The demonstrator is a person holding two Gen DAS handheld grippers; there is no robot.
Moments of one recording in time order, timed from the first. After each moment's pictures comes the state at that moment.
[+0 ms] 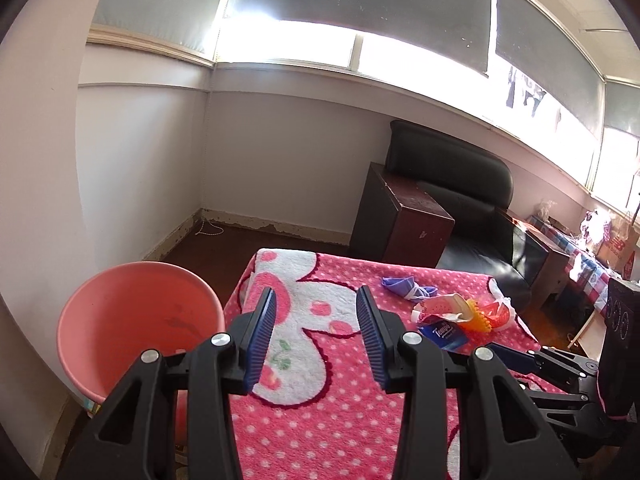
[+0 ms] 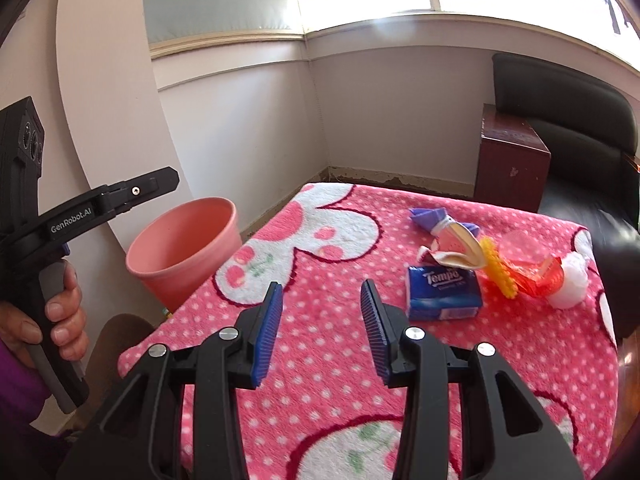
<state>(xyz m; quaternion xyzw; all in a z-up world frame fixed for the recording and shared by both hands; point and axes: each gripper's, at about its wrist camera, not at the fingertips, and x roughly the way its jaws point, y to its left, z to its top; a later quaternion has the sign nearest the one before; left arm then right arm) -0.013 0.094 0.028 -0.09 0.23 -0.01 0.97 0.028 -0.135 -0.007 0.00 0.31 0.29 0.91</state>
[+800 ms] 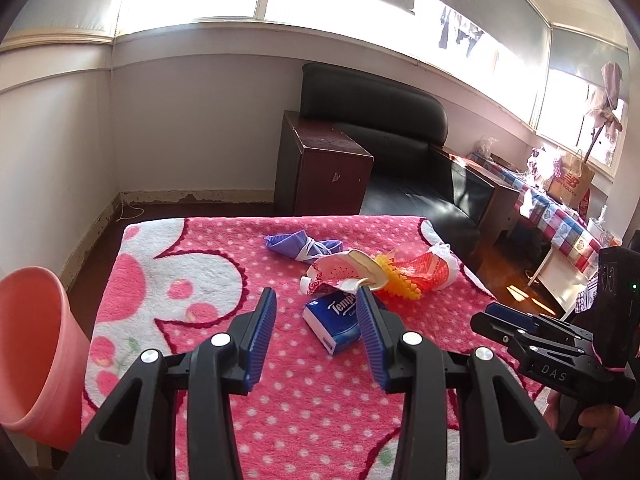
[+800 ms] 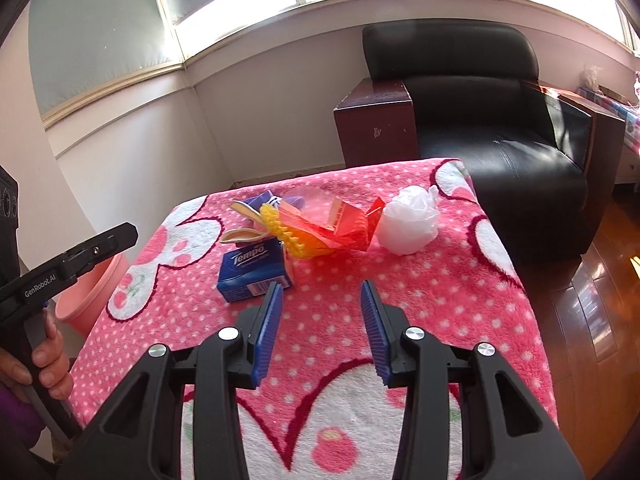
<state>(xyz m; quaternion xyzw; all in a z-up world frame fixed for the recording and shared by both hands) 0.074 -0.027 -0.016 -0.04 0.30 -0.14 0.94 0.057 -0.271 -0.043 0.10 0.33 0.14 0.93</state>
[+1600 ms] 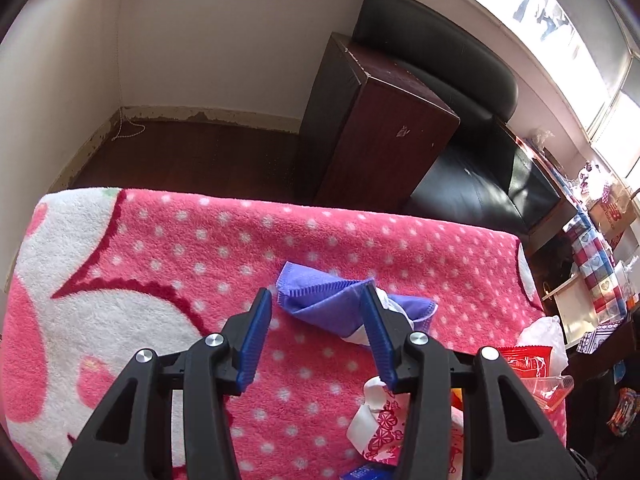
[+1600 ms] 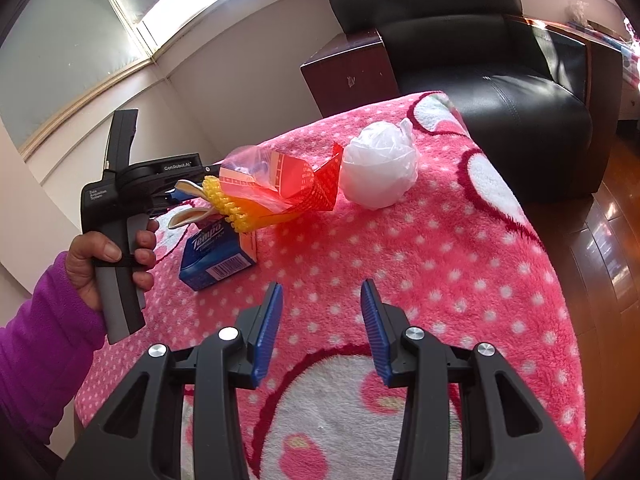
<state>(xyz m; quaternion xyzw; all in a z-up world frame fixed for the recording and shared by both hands) 0.282 -0.034 -0.094 -0.12 0.43 -0.09 0.89 0.087 -0.292 -0.082 0.17 0.40 0.14 0.89</state>
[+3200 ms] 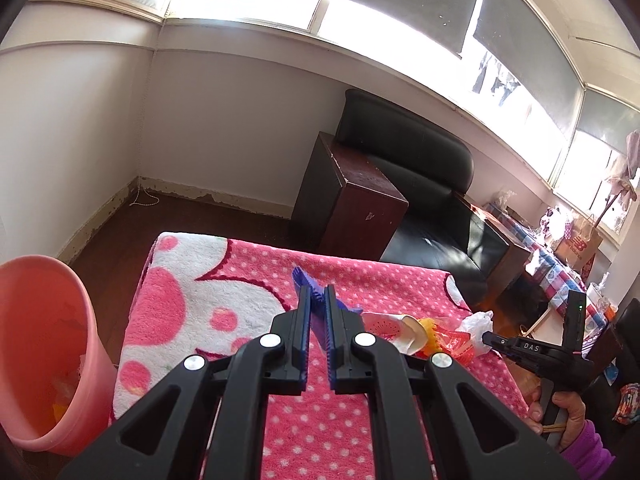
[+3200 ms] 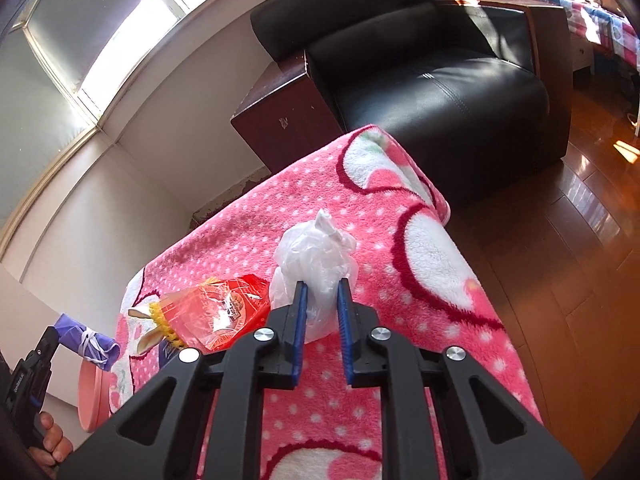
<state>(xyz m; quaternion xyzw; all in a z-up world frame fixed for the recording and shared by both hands) 0.084 0.045 0.010 -0.13 0.27 -0.11 0.95 0.133 -0.339 -0.068 0.26 0.38 0.04 0.89</state>
